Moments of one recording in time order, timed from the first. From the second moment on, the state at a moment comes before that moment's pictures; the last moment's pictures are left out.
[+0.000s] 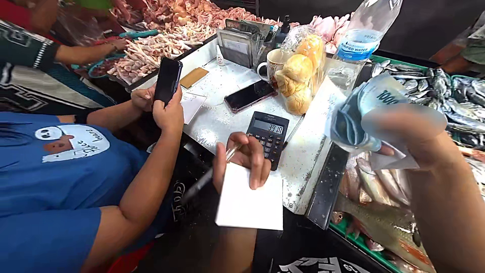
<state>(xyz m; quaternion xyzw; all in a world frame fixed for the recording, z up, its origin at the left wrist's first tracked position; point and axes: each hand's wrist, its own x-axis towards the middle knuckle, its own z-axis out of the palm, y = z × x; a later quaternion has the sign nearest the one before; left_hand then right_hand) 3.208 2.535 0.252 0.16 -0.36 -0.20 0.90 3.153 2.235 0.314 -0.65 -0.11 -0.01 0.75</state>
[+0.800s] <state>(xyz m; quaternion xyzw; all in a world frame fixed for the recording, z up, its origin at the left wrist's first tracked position) 3.218 2.479 0.209 0.72 -0.35 0.07 0.59 3.127 2.232 0.289 -0.61 -0.03 -0.03 0.79</state>
